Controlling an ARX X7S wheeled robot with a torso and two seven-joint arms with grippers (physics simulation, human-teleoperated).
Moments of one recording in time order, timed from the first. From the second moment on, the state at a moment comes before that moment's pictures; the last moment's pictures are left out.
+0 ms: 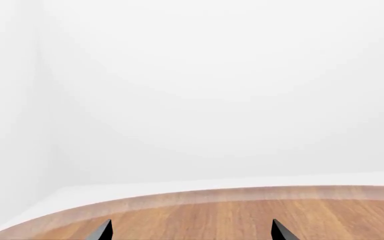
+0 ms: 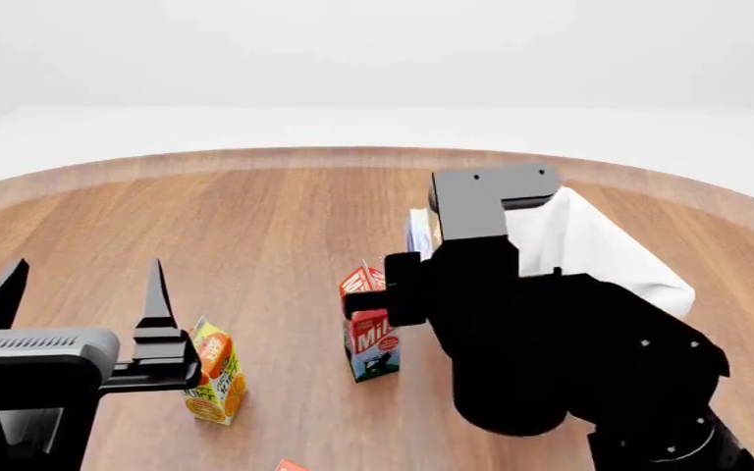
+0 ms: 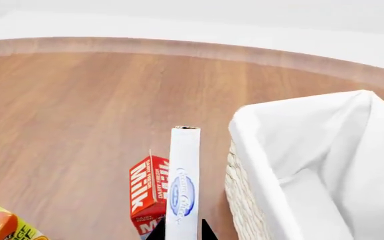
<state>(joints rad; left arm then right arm) -0.04 -0.80 0.06 0.98 -0.79 -0.55 -0.81 0.94 0.22 -0.43 -0.27 1.75 1.16 1.53</state>
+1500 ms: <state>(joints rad) -0.06 -0.82 0.11 0.97 -0.79 -0.53 -0.84 1.20 0.35 -0.46 0.14 1.66 1.11 1.47</state>
